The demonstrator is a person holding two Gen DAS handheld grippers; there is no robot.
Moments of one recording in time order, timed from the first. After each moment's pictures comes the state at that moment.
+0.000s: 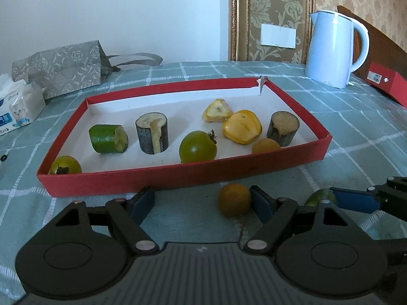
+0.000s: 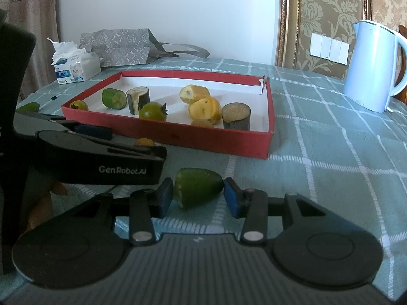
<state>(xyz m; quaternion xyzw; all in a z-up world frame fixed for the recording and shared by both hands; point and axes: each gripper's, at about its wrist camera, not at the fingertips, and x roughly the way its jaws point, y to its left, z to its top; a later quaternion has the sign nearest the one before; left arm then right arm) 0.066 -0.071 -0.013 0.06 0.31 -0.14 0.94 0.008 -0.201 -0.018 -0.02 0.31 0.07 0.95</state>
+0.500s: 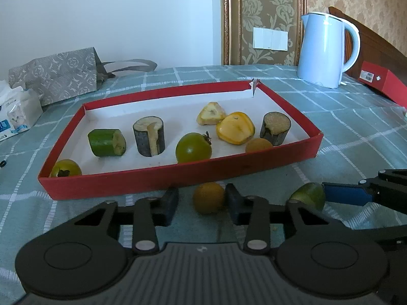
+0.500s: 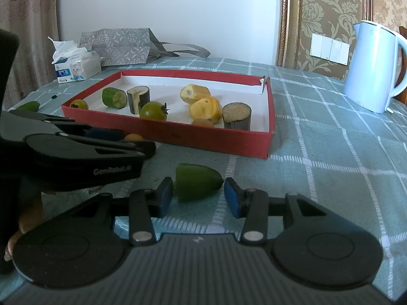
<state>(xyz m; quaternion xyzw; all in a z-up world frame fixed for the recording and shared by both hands) 0.057 -0.069 -0.012 0.06 0.30 -0.15 0.94 0.009 -0.201 -0.017 -0.02 0.31 0.07 0.95</state>
